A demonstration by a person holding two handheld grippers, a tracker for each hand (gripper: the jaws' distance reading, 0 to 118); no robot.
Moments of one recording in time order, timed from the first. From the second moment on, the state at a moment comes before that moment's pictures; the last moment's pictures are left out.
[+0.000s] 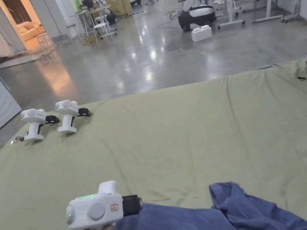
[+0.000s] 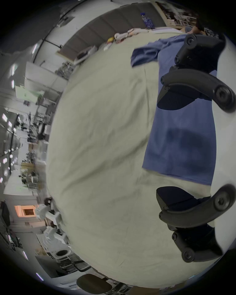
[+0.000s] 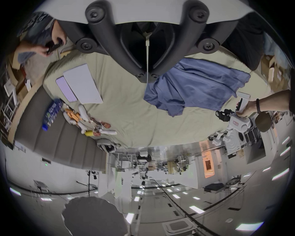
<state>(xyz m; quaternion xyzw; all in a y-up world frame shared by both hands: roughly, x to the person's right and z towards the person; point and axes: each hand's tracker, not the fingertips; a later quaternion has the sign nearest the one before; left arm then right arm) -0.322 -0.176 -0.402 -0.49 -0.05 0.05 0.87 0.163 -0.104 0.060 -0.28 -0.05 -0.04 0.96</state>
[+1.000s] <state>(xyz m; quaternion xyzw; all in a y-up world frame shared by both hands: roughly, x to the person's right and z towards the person) -0.241 -0.216 -0.413 -0.54 -0.03 -0.14 0.83 0.176 -0.147 -0.259 -0.44 0.09 -0.14 0.88</state>
